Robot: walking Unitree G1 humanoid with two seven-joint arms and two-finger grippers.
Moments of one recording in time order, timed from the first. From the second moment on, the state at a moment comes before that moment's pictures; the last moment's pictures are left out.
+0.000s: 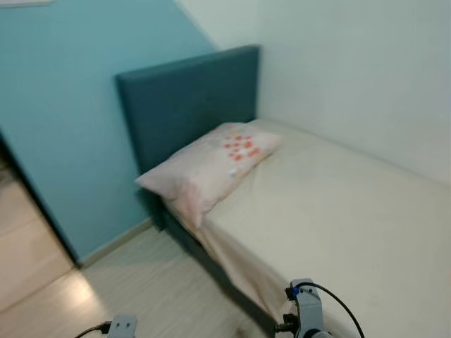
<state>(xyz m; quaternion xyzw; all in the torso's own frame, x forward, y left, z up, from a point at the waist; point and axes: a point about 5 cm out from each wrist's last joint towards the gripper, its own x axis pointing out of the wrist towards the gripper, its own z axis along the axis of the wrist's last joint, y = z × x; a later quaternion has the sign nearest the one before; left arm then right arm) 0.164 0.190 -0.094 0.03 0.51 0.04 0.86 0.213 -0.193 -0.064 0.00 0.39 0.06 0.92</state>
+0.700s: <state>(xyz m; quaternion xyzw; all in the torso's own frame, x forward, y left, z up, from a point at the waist) 0.168 0.183 -0.093 0.07 0.51 0.02 0.86 0.144 -0.214 -0.096 0.00 0.50 0.00 0.86</state>
